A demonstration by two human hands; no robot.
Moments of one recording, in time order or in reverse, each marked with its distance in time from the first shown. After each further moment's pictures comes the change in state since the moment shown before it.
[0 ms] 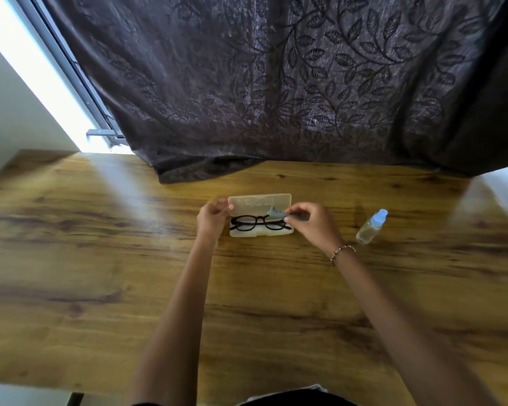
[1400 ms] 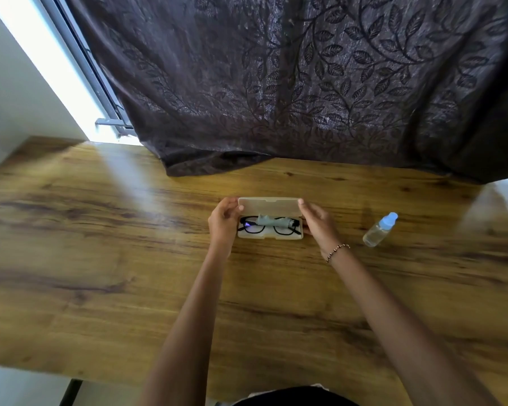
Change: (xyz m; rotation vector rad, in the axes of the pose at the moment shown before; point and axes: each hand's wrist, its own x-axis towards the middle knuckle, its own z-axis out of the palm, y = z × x) left_hand -0.018 -0.018 0.012 -0.029 0.057 0.127; right_hand 0.008 0.019 0.024 0.322 -0.025 0.366
